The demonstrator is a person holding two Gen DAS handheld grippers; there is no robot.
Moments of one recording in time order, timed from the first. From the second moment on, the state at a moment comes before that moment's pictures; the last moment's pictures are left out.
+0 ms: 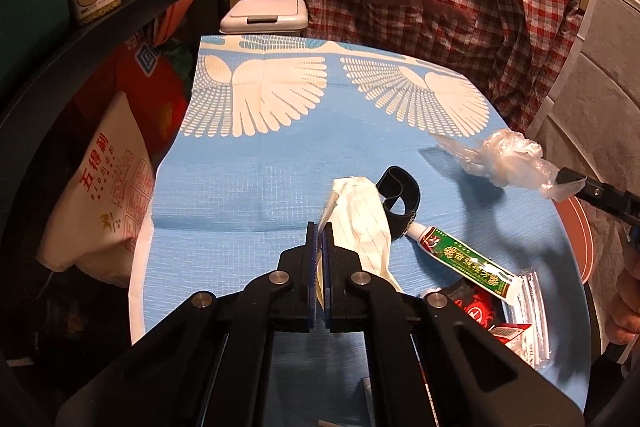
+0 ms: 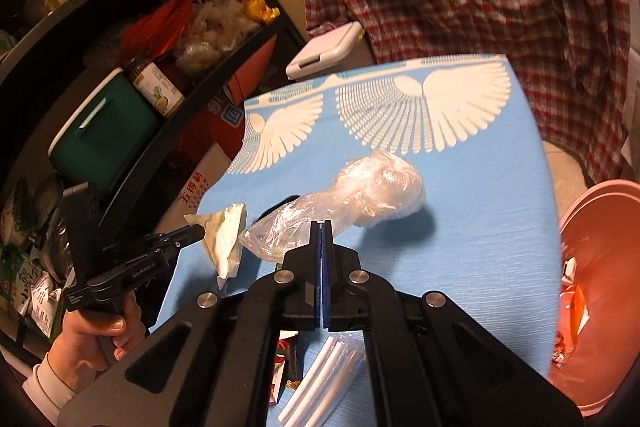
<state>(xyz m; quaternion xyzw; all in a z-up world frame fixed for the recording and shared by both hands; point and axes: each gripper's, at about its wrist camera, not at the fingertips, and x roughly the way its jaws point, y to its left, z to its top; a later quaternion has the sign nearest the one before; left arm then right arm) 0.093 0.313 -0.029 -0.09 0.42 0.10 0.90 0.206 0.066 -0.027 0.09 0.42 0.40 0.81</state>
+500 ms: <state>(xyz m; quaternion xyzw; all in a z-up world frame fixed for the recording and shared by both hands) 0.084 0.294 -0.005 -0.09 0.39 0.10 0.91 0.190 0.027 0.002 0.09 0.38 0.39 0.83</state>
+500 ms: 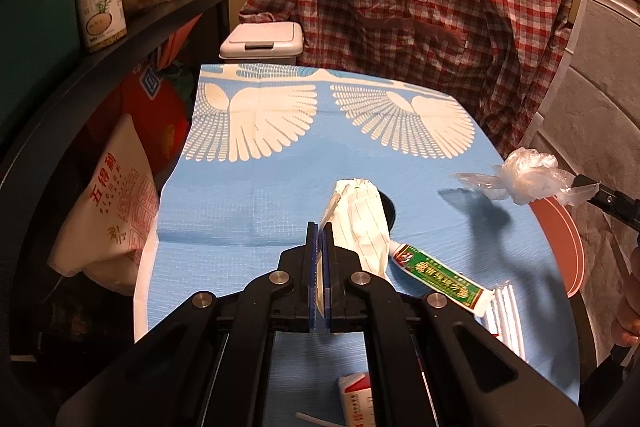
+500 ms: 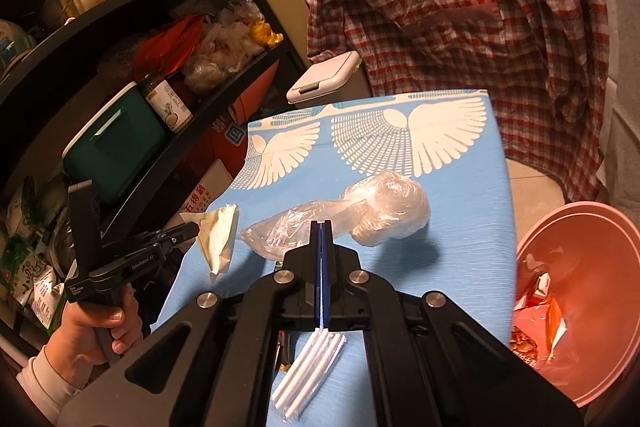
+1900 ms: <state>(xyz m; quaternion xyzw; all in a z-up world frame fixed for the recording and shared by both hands) 0.095 0.173 0.039 -0.07 0.34 0.04 0.94 0.165 -0.103 0.048 0.11 0.32 0.32 0.88</state>
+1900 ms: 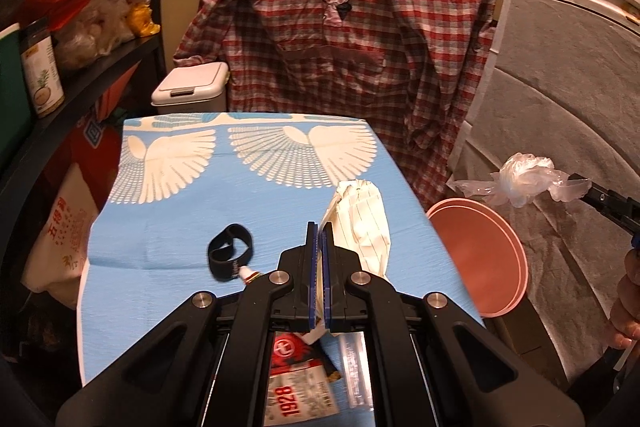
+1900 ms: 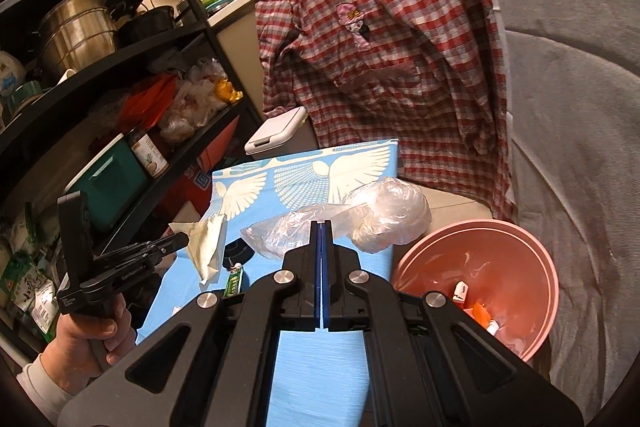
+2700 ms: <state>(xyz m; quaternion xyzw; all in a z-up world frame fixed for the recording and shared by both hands) 0.129 0.097 0.034 -0.05 0.35 -0.01 0.93 0.183 -0.153 0.036 0.13 0.35 0.28 0.88</state>
